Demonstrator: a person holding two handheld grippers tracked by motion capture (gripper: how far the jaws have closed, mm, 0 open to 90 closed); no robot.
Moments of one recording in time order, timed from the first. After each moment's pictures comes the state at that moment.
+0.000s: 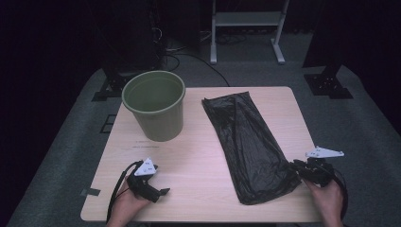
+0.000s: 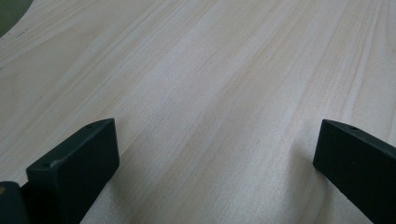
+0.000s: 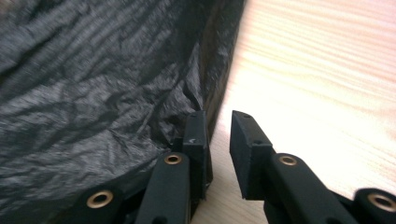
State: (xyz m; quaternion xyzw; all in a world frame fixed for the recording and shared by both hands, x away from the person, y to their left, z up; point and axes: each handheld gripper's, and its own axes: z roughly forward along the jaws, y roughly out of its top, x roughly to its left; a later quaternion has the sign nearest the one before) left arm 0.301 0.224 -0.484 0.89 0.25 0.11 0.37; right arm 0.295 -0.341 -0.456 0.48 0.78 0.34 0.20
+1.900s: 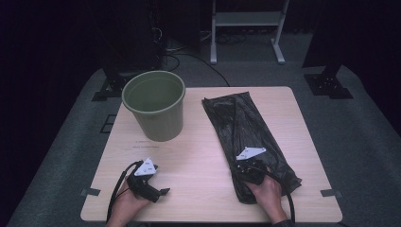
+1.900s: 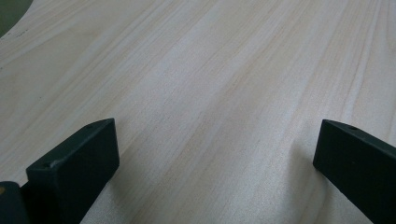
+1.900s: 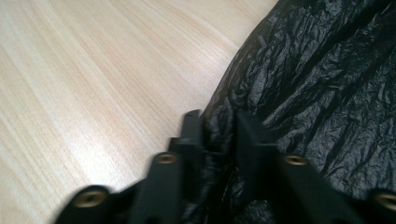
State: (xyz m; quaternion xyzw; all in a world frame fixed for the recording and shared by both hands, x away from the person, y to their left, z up) left arm 0.301 0.224 -0.484 0.89 0.25 0.11 0.37; right arm 0.319 -0.163 -0.472 0.35 0.86 0.34 0.13
